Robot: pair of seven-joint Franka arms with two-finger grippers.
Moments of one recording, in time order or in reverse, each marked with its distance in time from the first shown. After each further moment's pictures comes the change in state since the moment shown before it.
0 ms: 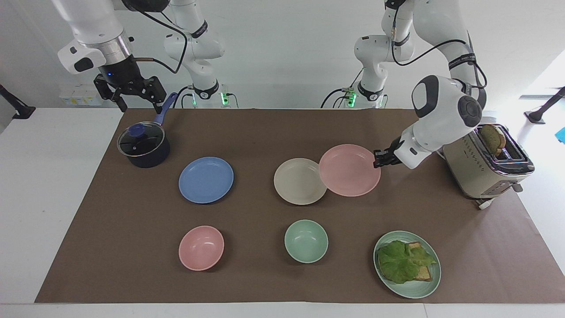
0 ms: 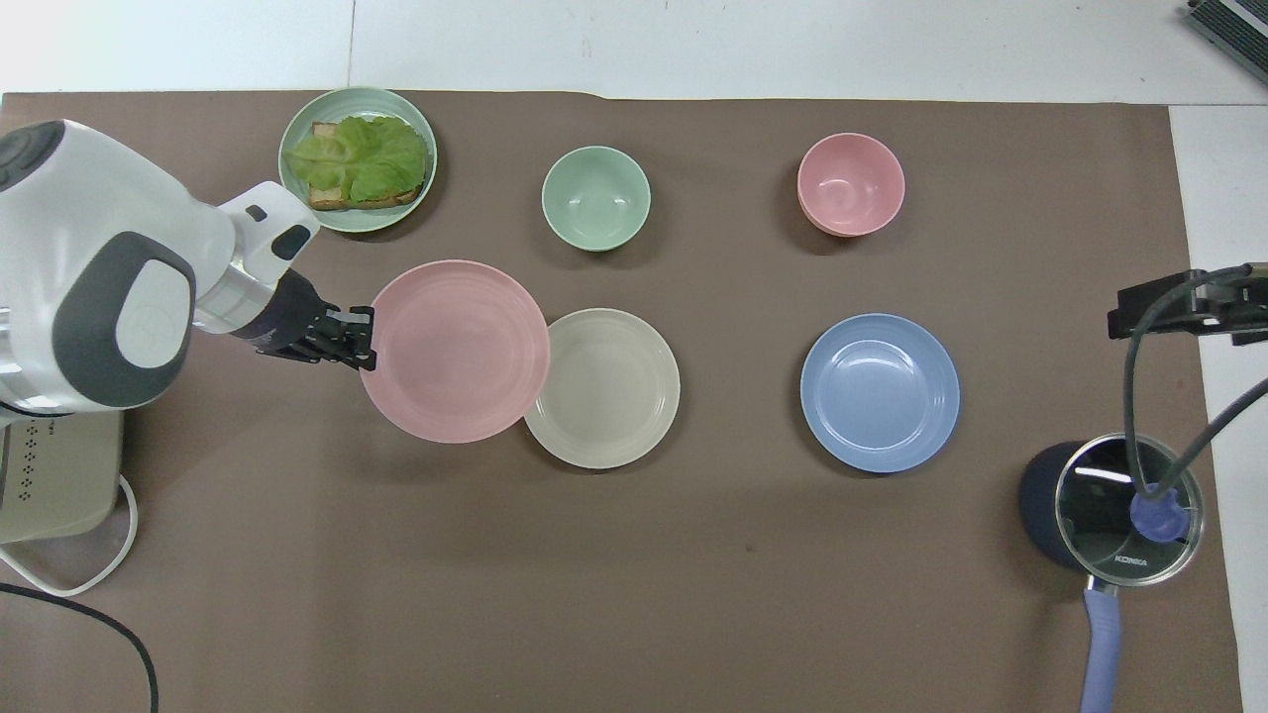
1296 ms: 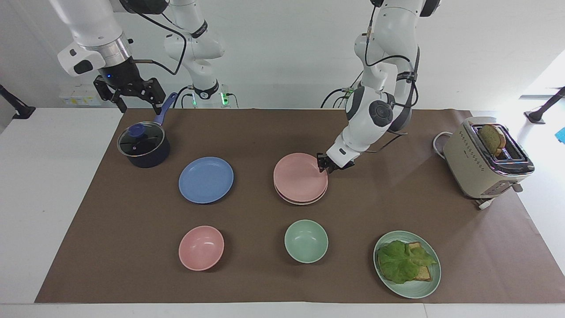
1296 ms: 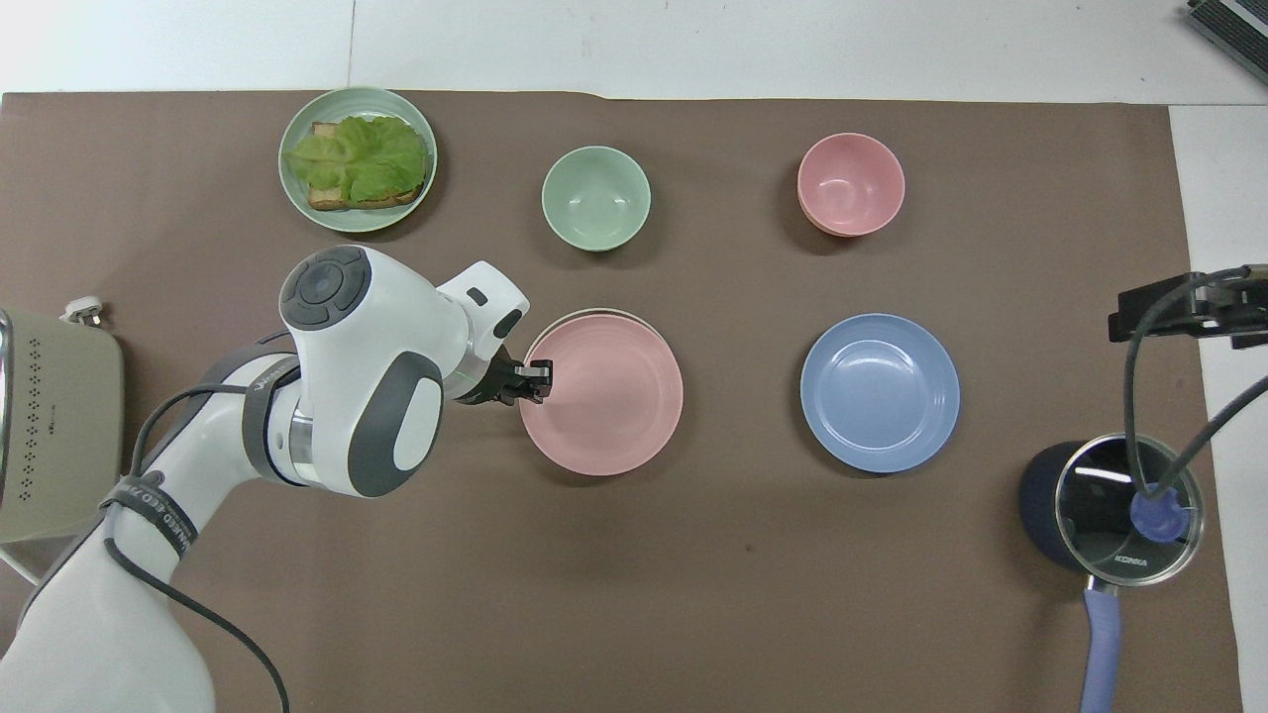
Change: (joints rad) left arm -0.244 0.030 0.005 -0.158 -0.014 0.336 -0.132; right arm -0.004 0.000 -0.002 -0.008 0.000 0.000 0.000
